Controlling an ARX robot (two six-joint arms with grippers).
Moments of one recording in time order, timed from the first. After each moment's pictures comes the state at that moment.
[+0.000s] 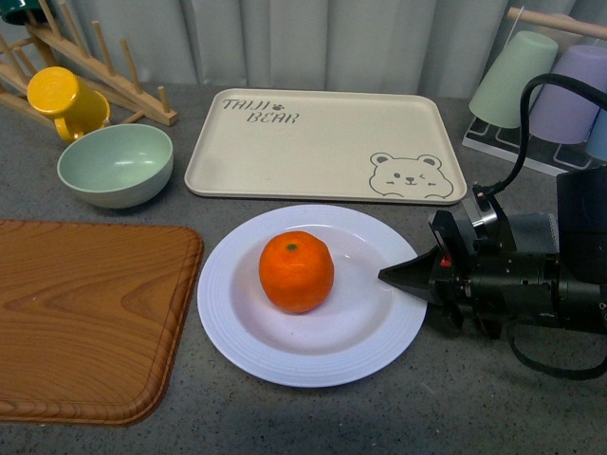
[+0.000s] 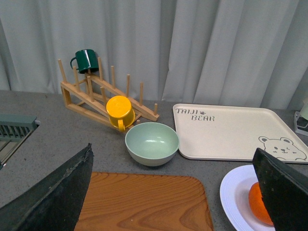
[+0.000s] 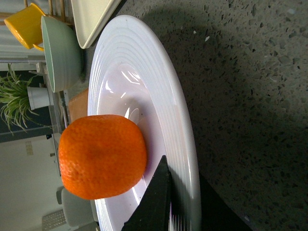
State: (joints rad) left arm 0.00 0.00 0.02 0.00 0.00 -0.01; right arm 0.17 2.36 0.79 0.80 -0.74 0.82
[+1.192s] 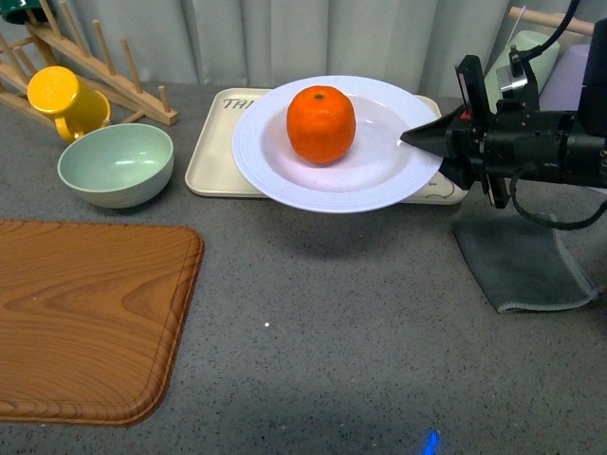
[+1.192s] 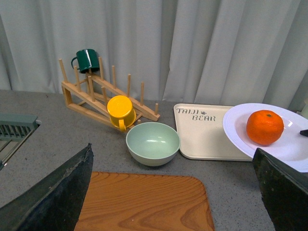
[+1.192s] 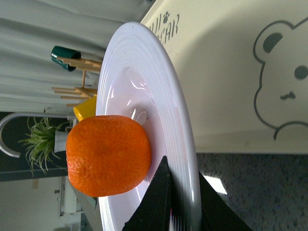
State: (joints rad) left arm 0.00 0.00 0.02 0.00 0.00 0.00; right arm 0.11 2.31 1.12 0.74 -0.71 0.93
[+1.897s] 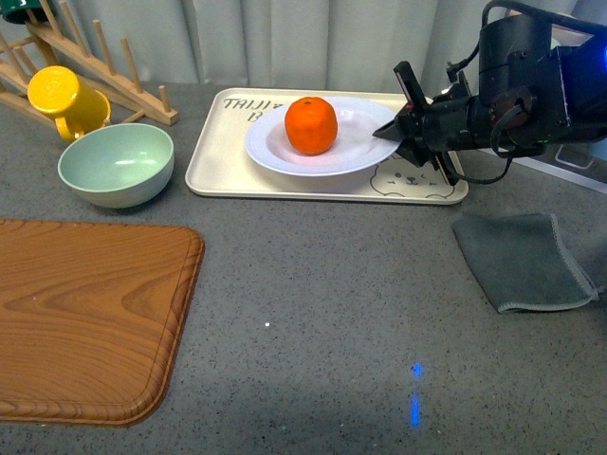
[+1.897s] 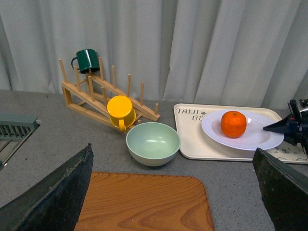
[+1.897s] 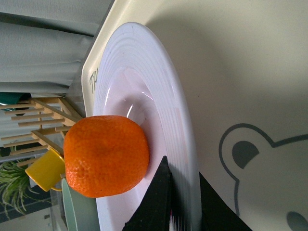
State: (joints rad) left arm 0.00 0.00 0.02 0.00 0.00 0.00; right arm 0.14 2.69 1.81 0.25 -0.58 0.94
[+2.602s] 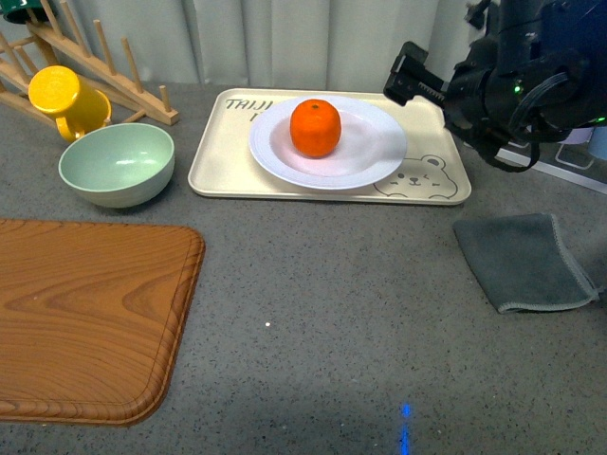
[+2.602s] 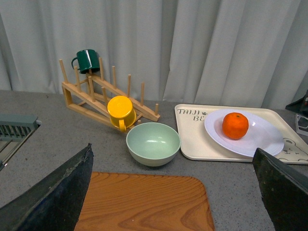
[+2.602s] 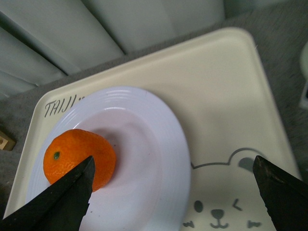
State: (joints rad) left arm 0.00 0.00 0.02 0.00 0.00 0.00; right arm 0.20 2.32 1.35 0.49 -0.07 0.45
